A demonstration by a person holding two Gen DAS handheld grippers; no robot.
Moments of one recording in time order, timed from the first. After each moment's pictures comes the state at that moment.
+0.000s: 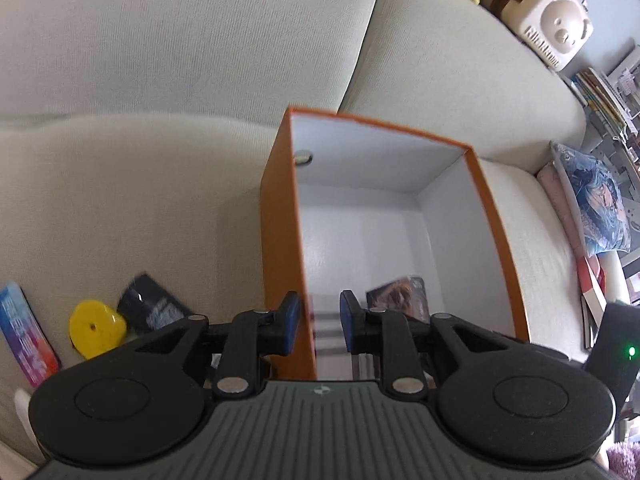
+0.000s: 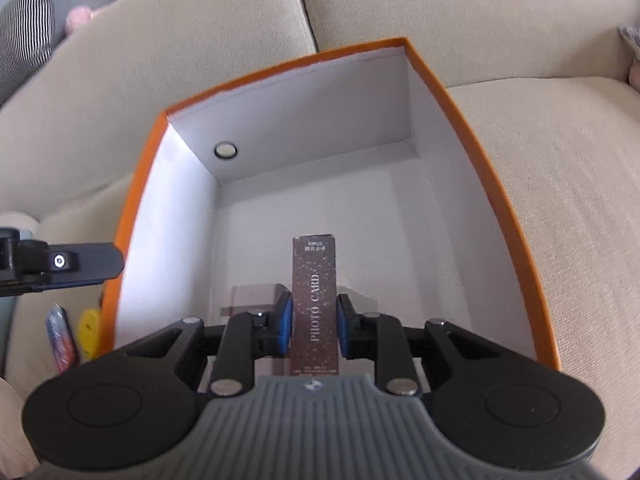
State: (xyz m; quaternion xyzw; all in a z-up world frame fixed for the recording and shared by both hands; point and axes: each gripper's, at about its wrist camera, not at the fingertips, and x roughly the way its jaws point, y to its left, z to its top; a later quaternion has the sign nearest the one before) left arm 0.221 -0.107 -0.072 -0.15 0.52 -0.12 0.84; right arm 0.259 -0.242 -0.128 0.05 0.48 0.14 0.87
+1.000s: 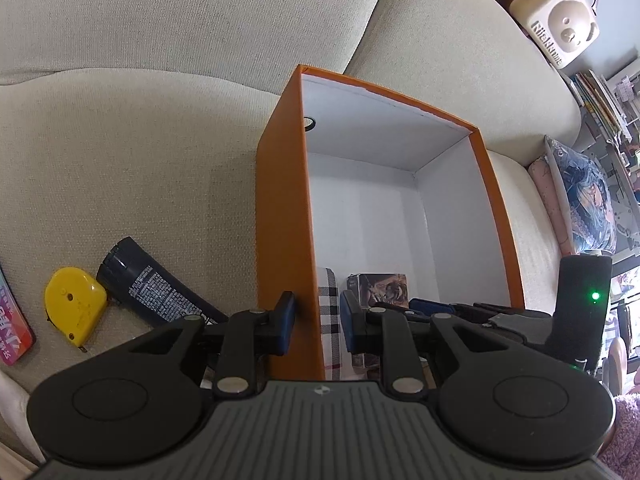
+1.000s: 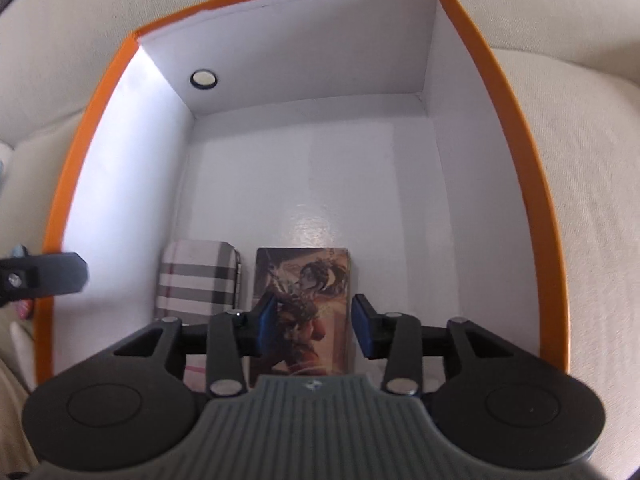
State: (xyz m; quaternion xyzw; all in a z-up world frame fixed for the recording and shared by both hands) left arm 0.224 -0.100 -0.093 -0.18 0.54 -0.13 0.81; right arm 0.291 -0.231 -0.155 -0.04 0.56 0.14 0.82
